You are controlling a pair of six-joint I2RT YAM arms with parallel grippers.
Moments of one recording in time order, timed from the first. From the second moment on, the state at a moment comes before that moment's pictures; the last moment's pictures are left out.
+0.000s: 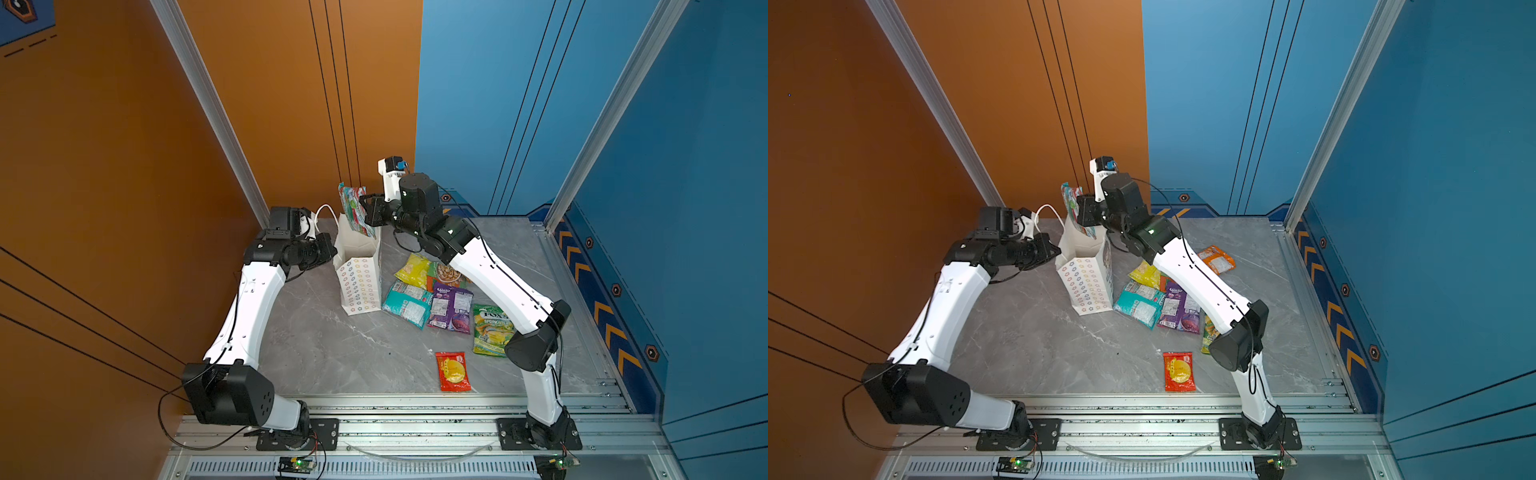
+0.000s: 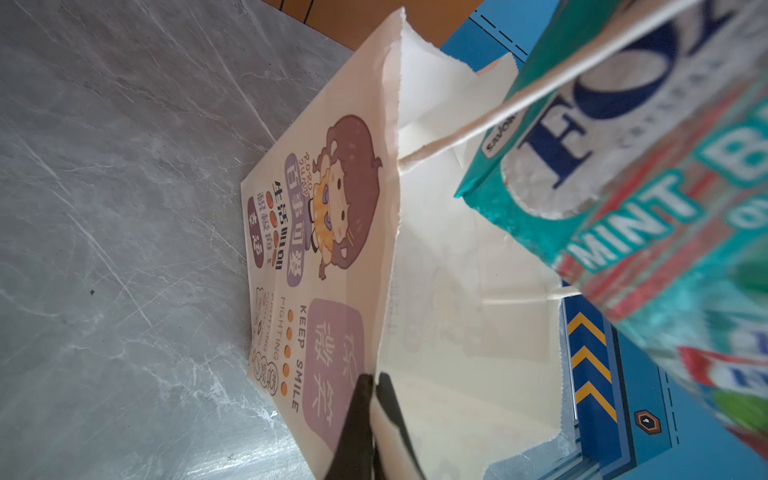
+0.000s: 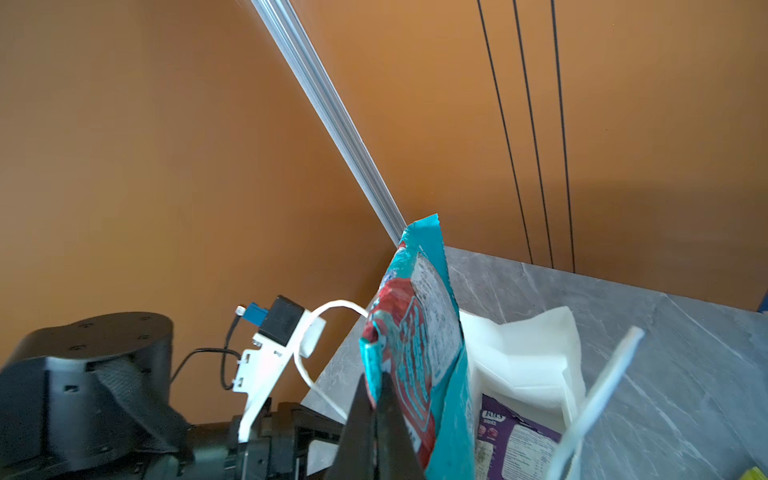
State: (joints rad) left arm -0.04 1.45 1.50 -0.85 0.40 -0.42; right arm 0.79 2.05 2.36 -0.48 -0.03 0.48
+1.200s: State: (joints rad) left arm -0.04 1.45 1.49 -0.85 0.40 -0.42; right arm 0.79 2.13 2.37 -0.63 -0.10 0.47
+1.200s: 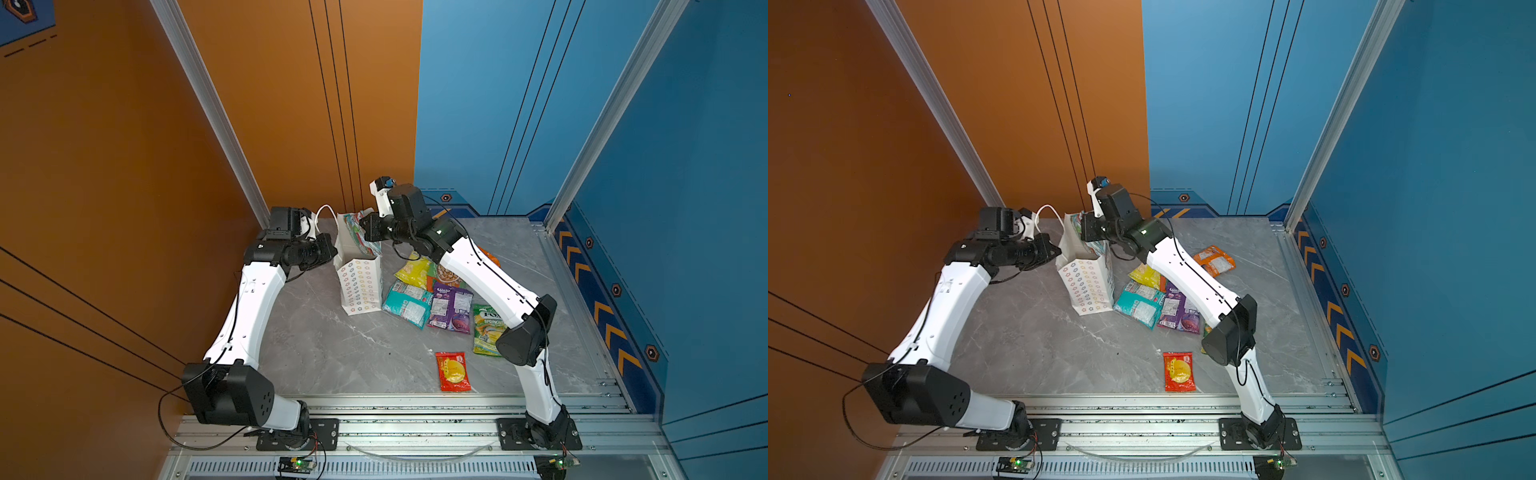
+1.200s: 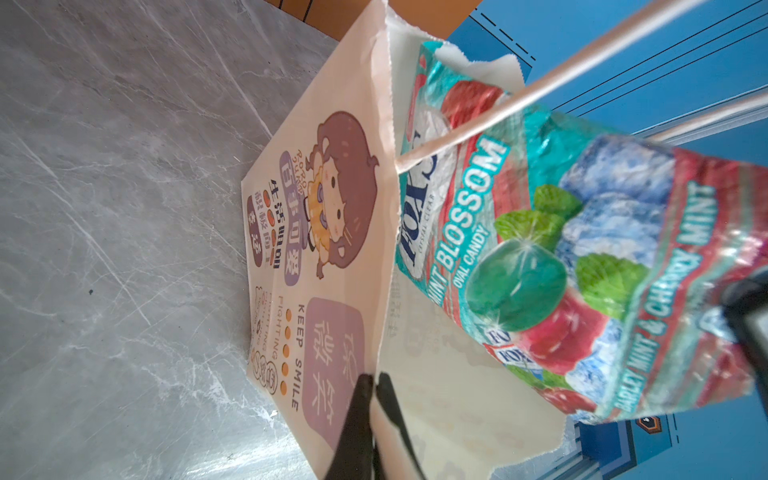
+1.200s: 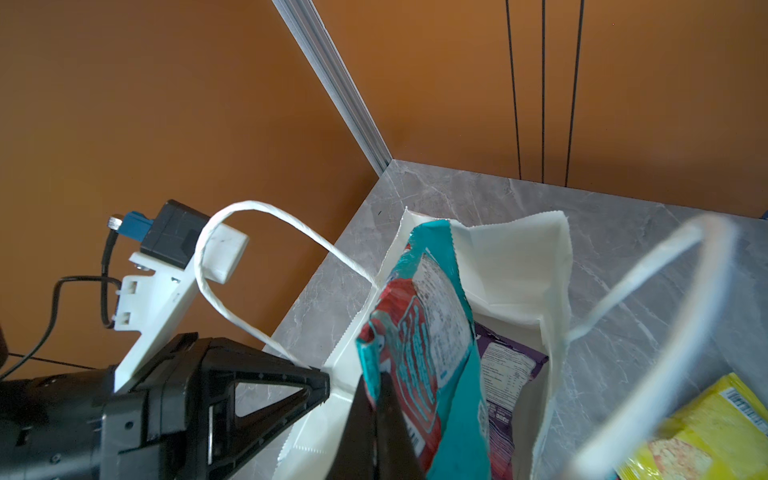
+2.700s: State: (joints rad) left arm -0.04 1.45 1.49 -0.85 0.40 -0.42; right arm 0.83 2.23 2.34 -0.40 0.00 0.68
